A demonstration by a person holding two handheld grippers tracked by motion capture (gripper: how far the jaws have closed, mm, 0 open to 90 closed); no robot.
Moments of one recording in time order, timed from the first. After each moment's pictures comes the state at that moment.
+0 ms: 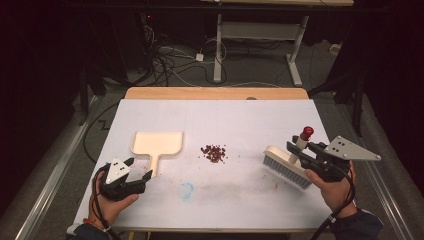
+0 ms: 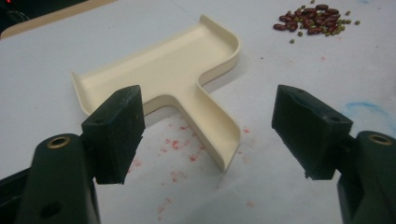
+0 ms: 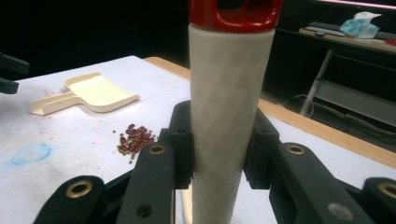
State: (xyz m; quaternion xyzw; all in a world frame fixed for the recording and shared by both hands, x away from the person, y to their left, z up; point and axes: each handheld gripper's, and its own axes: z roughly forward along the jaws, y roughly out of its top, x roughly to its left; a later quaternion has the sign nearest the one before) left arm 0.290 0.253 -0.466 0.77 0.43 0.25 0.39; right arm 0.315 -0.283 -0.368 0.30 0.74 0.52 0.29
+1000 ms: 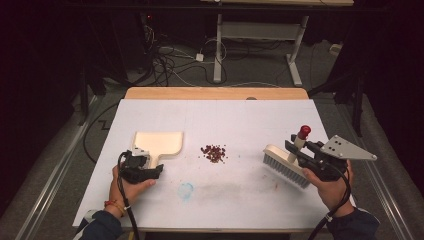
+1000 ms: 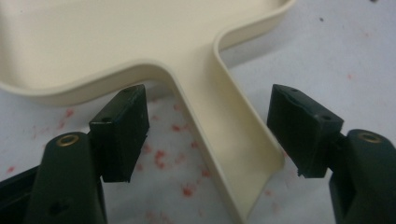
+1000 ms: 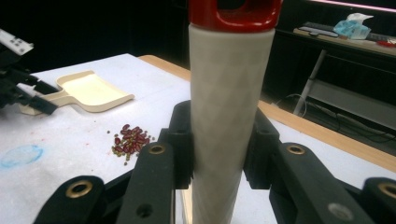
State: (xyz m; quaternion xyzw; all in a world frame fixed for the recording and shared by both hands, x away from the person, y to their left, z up) left arm 0.356 0.227 -0.495 0.78 0.52 0.15 0.31; right arm 0.316 -0.275 -0.367 0.30 0.74 0.52 0.30
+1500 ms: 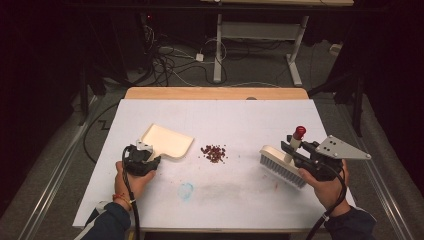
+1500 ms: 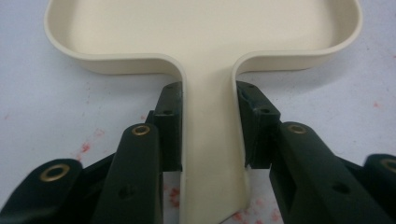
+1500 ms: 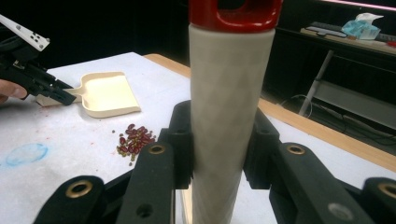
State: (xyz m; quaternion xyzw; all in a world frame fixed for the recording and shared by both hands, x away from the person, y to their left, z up) left arm 0.372 0.221 -0.491 0.79 0.52 0.18 0.29; right arm 0.318 -0.268 -0.370 0.30 0.75 0.52 0.30
